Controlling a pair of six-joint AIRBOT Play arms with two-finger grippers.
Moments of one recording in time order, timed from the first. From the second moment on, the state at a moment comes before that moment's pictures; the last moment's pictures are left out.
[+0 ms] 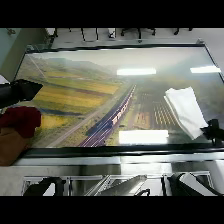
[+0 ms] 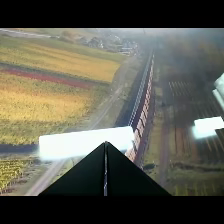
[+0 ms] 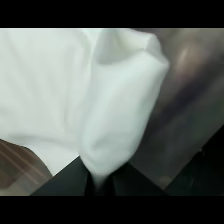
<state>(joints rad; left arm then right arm) 0.08 -0.84 1.33 -2.10 1.23 1.70 -0.96 -1.14 0.62 2.23 -0.96 -1.67</state>
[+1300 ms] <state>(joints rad) -0.31 -0.74 0.99 -2.09 1.15 1.52 0.06 -0.73 0.84 2.20 -1.10 -1.63</state>
